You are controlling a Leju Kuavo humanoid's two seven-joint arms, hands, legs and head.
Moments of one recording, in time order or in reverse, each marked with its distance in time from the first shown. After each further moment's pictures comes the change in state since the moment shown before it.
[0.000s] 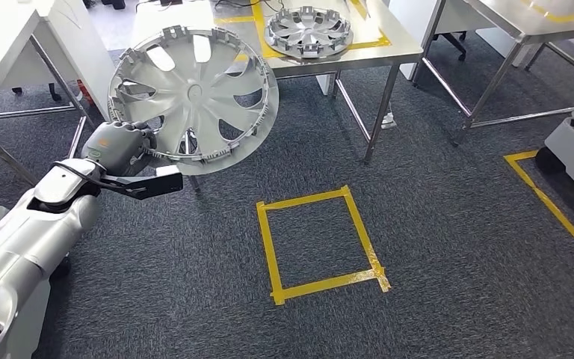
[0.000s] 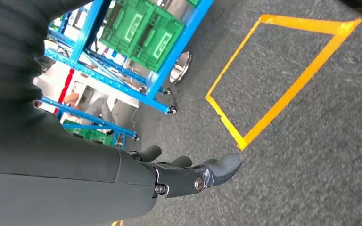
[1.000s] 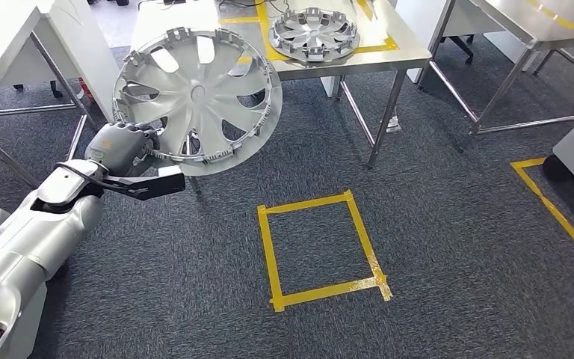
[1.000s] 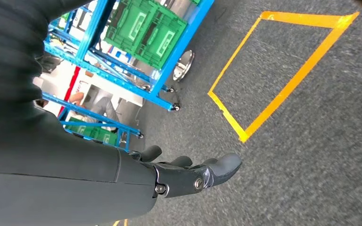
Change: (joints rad) left arm 0.008 -0.005 0.013 0.000 0.010 -0.003 -0.001; right arm 0.003 0.004 -0.012 0.000 0.000 -0.010 0.011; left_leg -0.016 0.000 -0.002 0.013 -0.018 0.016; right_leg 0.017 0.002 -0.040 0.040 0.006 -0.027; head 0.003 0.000
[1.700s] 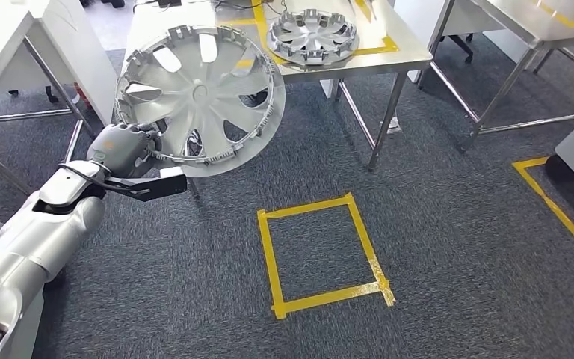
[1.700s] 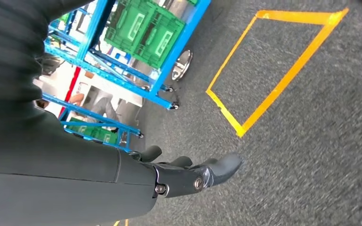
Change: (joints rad) left arm 0.002 0.001 0.001 0.001 -0.004 0.001 0.002; right arm -0.003 -0.001 -0.004 0.000 0.004 -0.001 -0.002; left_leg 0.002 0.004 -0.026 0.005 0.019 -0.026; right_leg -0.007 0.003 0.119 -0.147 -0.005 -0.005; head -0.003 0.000
